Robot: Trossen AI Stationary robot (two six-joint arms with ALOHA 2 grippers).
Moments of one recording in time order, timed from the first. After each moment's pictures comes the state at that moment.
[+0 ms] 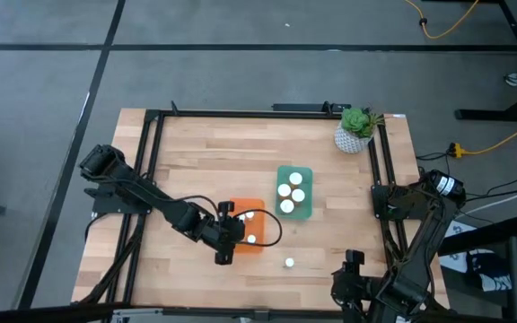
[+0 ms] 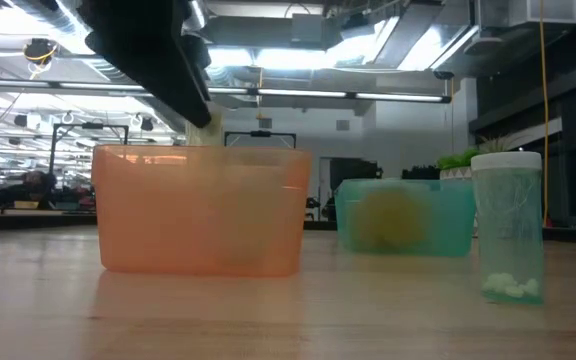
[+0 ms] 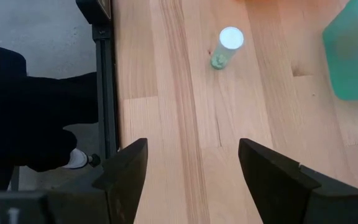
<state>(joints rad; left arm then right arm) -0.48 1.66 1.11 -0.46 -0.37 -0.39 1.05 1.78 1.51 -1.07 0.48 1.11</state>
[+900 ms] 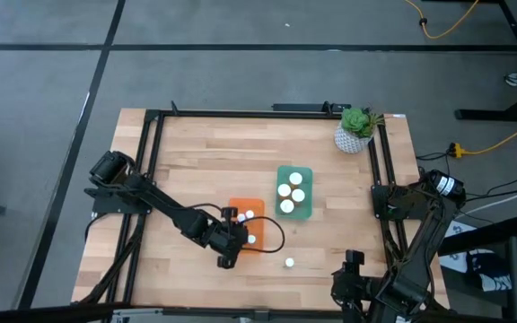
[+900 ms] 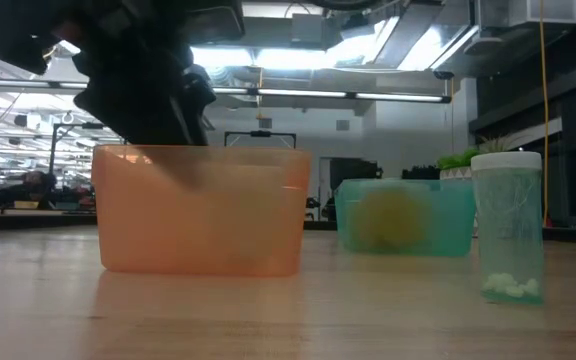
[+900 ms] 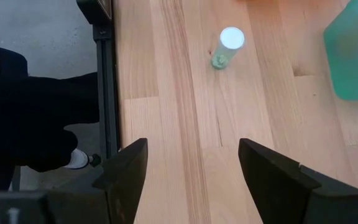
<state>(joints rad) -0.48 1.77 1.11 -0.42 -0.34 -0.39 1.05 1.78 1.51 -1.07 0.48 1.12</state>
